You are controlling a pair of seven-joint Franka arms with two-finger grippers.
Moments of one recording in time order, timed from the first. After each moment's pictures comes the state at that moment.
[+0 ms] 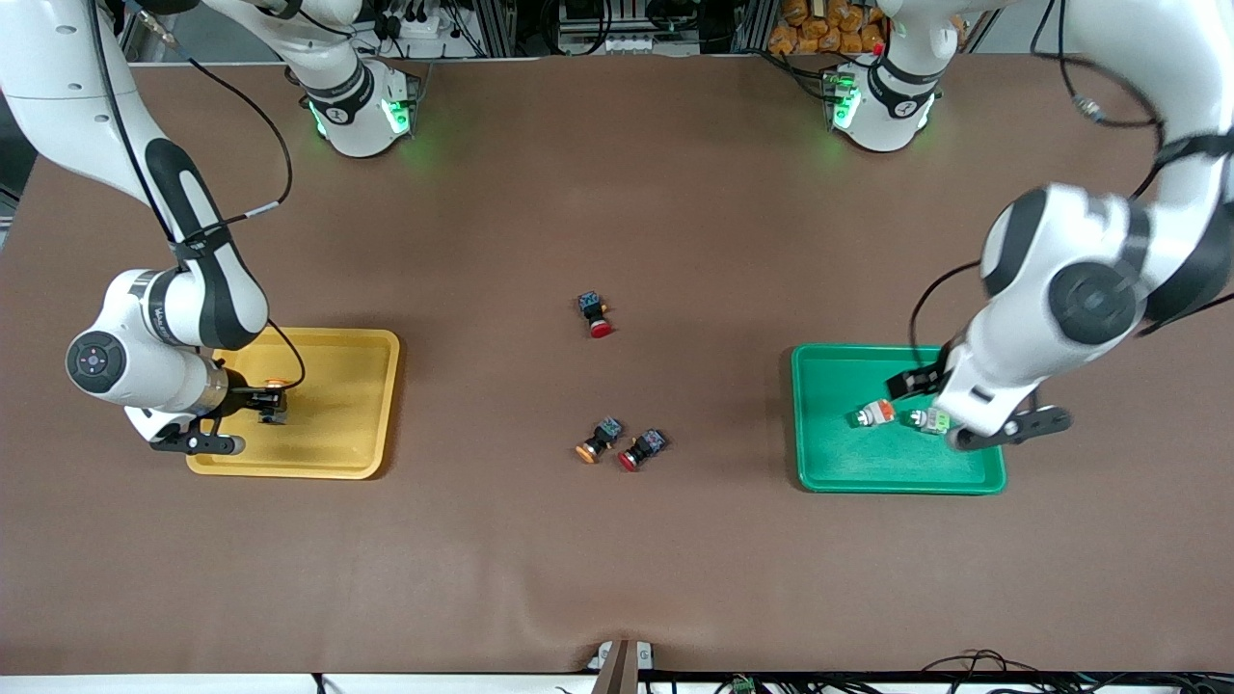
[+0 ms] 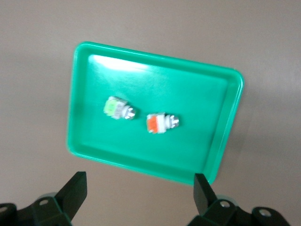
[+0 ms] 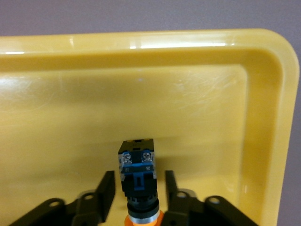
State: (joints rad) left arm 0.15 0.33 -0.41 -1.60 0.24 1.81 -0.42; right arm -0.16 0.54 0.05 -1.90 -0.08 2.34 0.00
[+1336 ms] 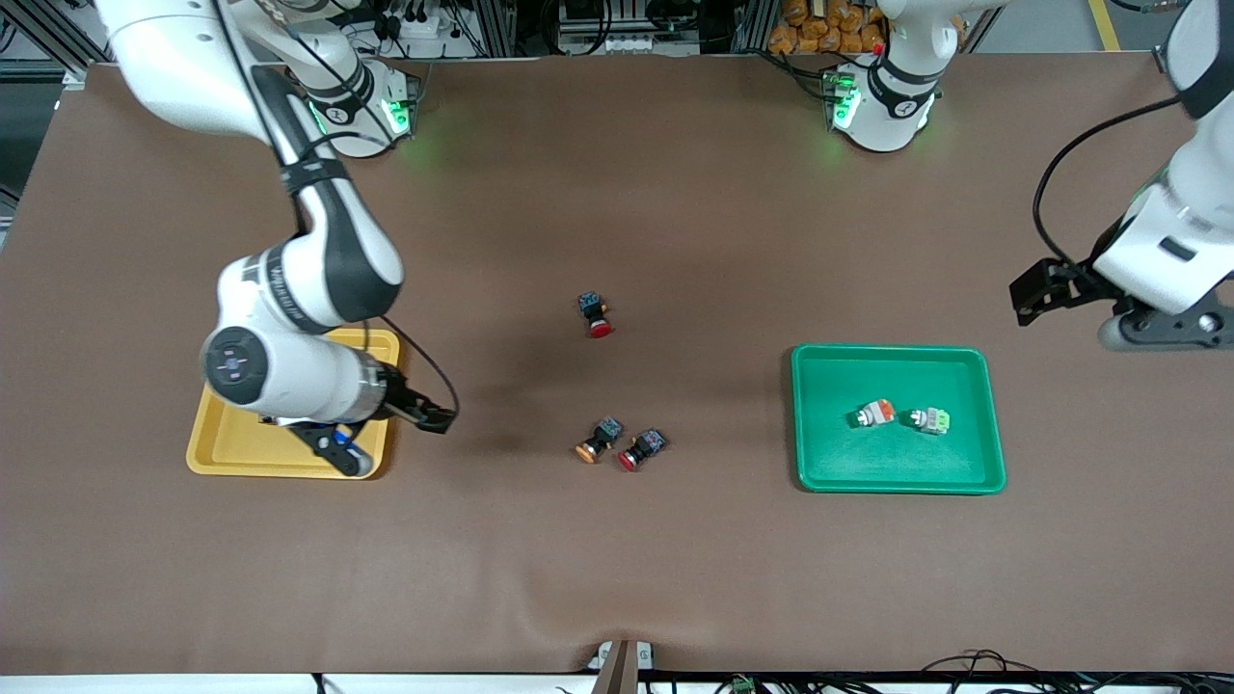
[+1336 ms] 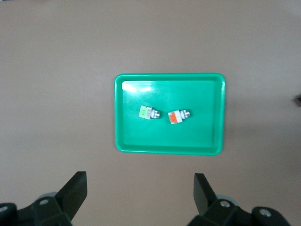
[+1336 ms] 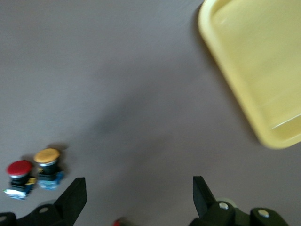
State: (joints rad) left arm 0.16 0.16 -0.35 -1.39 0.14 1.59 -0.16; right arm 0.27 0.58 0.09 -1.45 0.19 1.96 0.93
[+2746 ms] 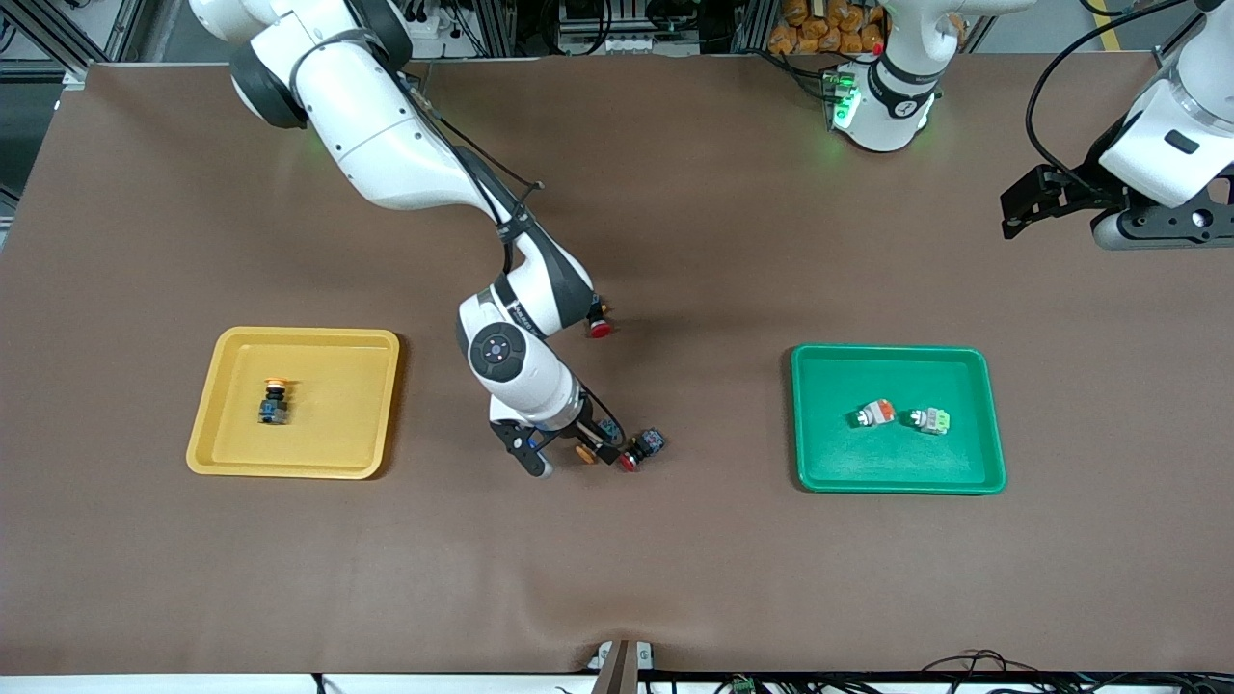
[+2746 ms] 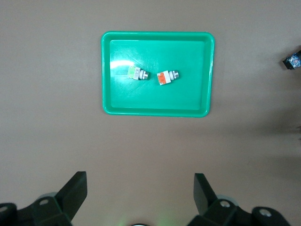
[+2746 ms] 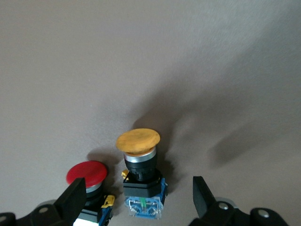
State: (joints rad) left arm -0.08 -0.08 -0.07 -1.66 0.02 1.57 -0.14; right arm 0.56 0.98 0.05 -1.22 0.17 2.42 1.29
